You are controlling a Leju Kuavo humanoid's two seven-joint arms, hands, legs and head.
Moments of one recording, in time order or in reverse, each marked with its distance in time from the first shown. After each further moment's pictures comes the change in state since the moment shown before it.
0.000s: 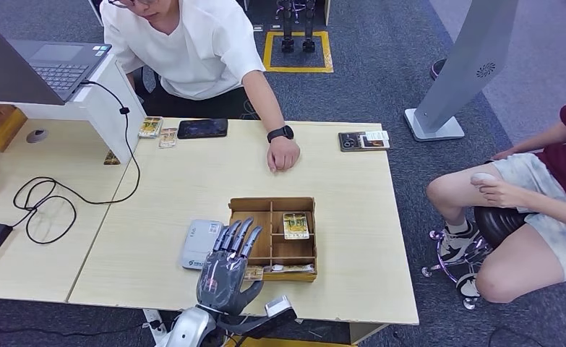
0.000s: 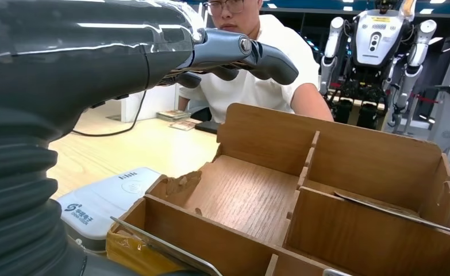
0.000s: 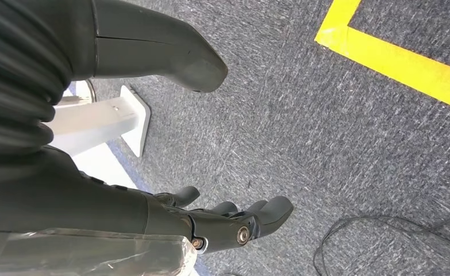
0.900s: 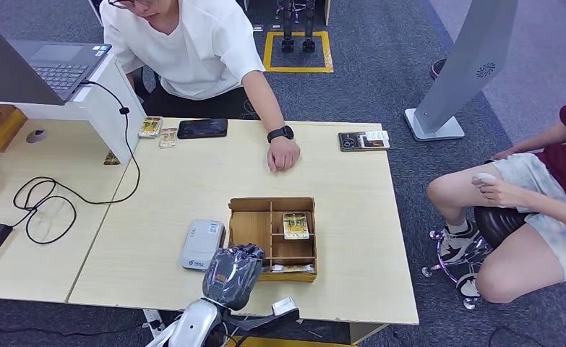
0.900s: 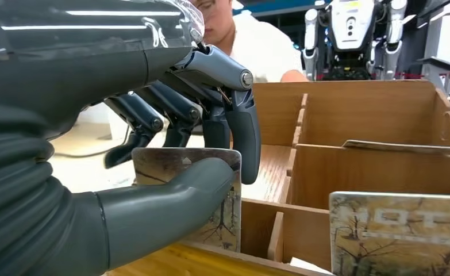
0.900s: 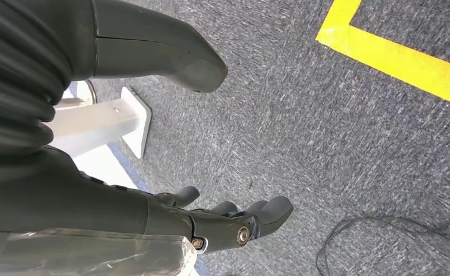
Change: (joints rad) left arm -0.044 -0.006 -0.001 0.057 -0.074 -0.126 0.029; right arm -0.023 -0.001 -0.049 0.024 0.059 -0.007 -0.022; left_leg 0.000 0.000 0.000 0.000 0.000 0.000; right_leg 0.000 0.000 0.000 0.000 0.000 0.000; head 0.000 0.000
